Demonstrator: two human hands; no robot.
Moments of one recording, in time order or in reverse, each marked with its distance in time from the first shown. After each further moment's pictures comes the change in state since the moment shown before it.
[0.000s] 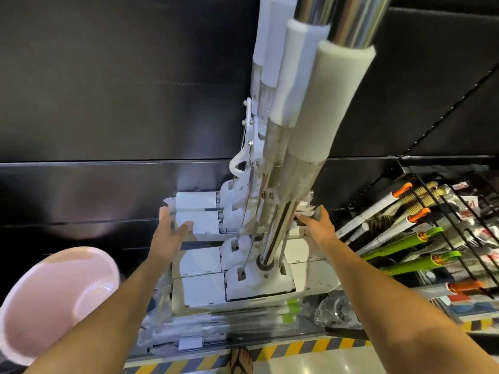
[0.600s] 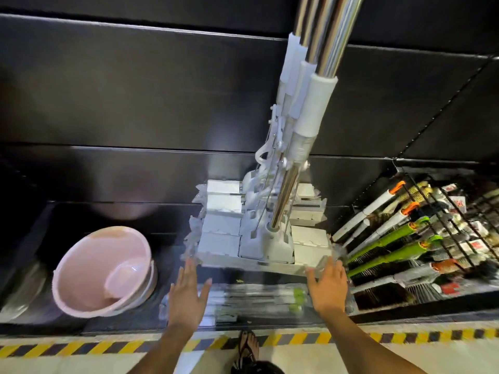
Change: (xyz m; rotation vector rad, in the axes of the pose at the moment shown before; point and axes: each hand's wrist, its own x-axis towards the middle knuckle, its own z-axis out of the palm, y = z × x) left_hand -0.206 -0.072 -0.011 0.537 0.017 -0.012; right_hand -0.192 0.105 0.004 -0.684 0.200 -0.183
